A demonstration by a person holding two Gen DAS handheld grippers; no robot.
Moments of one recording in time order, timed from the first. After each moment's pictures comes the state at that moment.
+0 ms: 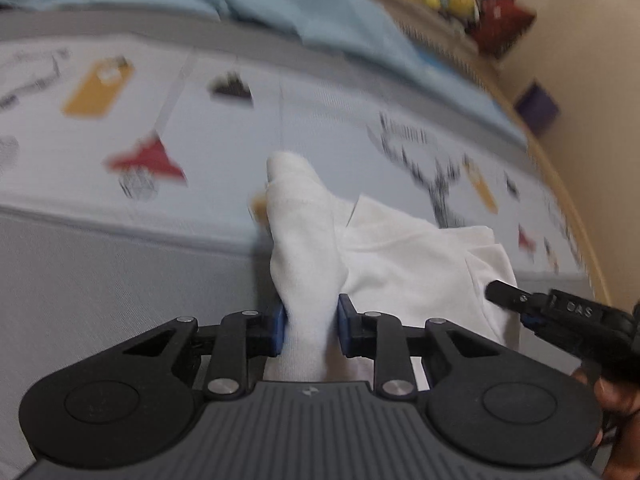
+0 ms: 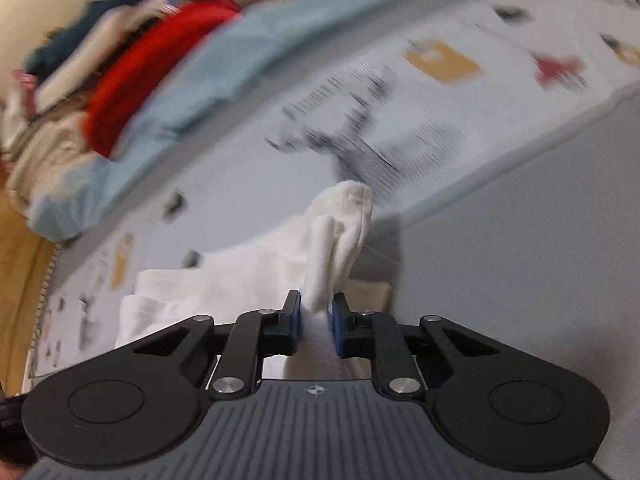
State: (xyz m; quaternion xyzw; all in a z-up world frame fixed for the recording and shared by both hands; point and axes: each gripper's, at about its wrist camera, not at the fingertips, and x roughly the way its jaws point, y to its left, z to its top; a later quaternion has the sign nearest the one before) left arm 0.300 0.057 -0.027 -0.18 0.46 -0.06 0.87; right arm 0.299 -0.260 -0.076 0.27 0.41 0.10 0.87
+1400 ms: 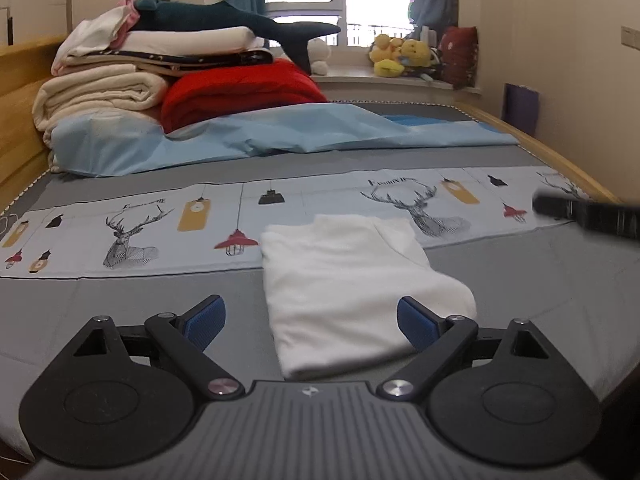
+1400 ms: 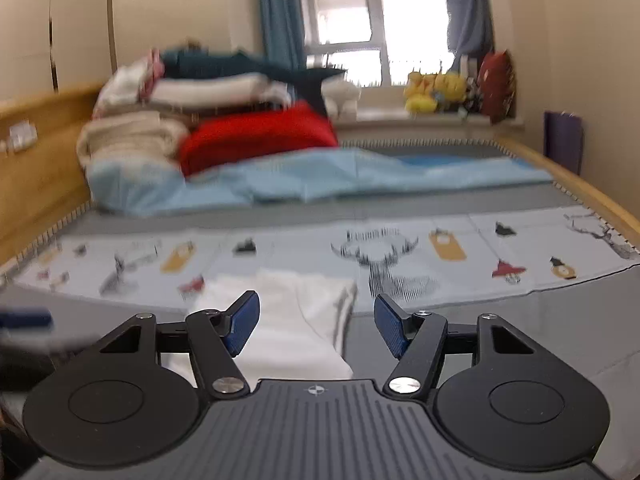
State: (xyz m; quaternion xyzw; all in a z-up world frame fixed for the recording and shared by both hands) left arm 0.057 -0.023 0.085 0.02 0.32 0.01 0.95; right arm 0.086 -0.238 0.065 0.07 0.23 0.10 0.97
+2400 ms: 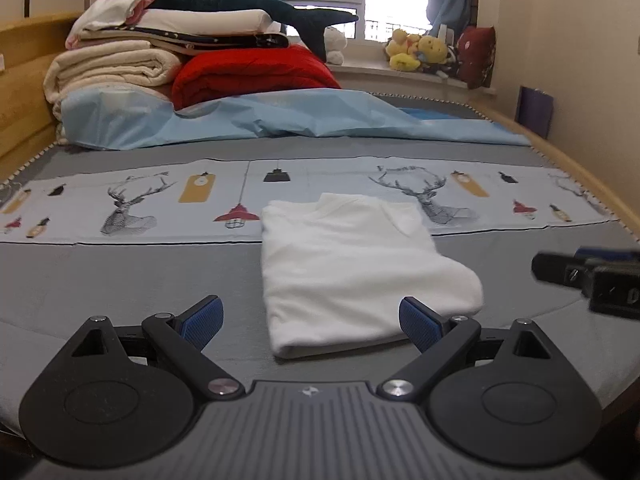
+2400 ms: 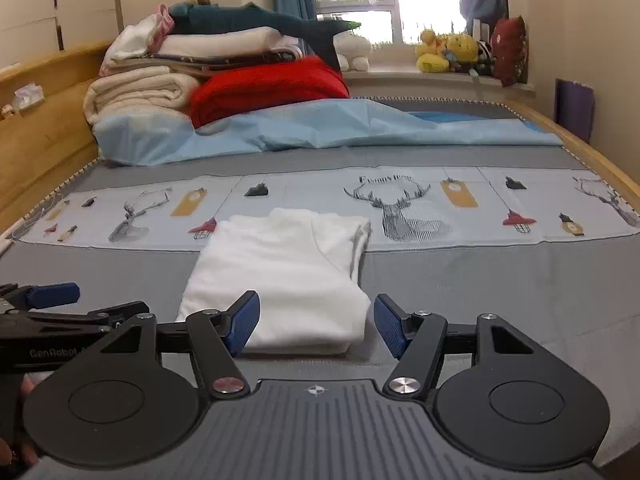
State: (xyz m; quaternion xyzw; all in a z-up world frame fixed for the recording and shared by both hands) left arm 0.061 -0.024 0.053 -0.01 0.33 0.03 0.94; right arm 0.072 -0.217 0.038 0.03 0.31 0.13 0.94
